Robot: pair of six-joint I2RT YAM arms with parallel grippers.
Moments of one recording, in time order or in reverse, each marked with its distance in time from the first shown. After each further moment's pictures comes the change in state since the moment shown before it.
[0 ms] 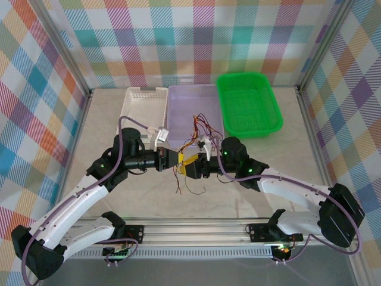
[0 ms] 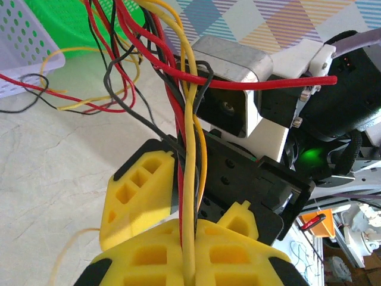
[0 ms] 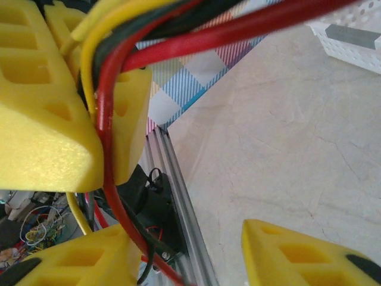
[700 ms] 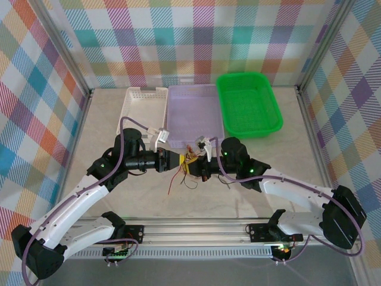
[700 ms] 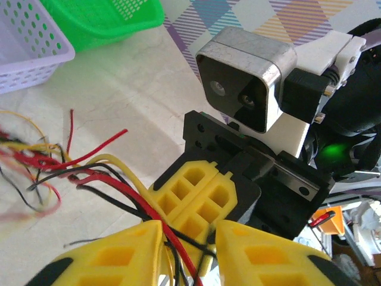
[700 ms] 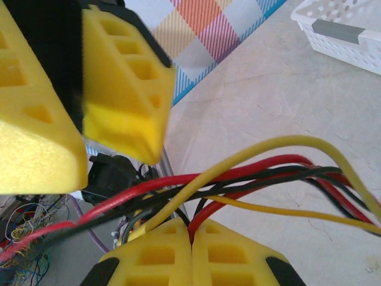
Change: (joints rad) left arm 0.000 0.003 0.000 -0.035 -0.014 0.033; right arm 0.007 -0.027 0.011 -0.086 0.037 -0.031
